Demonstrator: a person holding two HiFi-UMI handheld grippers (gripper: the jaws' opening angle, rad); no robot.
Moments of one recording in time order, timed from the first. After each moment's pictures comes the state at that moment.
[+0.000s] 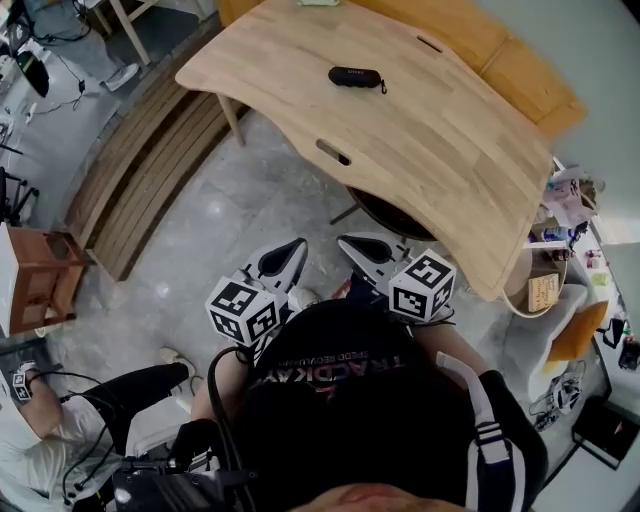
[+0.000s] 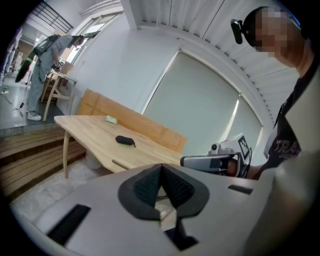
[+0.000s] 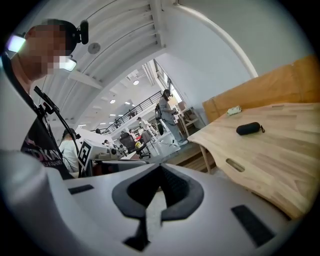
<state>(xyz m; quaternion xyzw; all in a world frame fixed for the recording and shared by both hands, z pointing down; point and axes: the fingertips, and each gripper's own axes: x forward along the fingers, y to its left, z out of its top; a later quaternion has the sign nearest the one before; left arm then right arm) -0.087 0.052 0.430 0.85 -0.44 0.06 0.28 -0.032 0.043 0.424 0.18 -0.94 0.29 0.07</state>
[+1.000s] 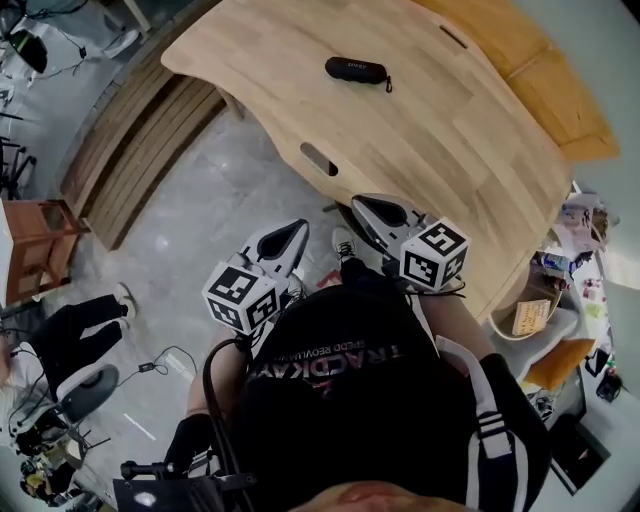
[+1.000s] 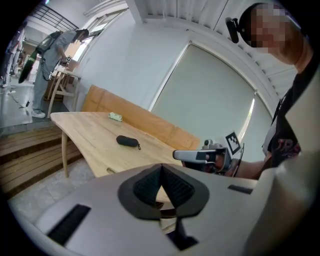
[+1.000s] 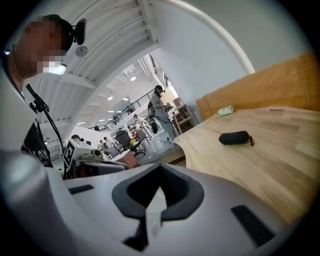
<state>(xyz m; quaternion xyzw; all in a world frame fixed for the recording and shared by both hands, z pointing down) -0.041 -0.055 0.452 0.82 -0.48 0.08 0.30 0.024 -0.111 0.459 0.17 -0.93 0.30 0.10</state>
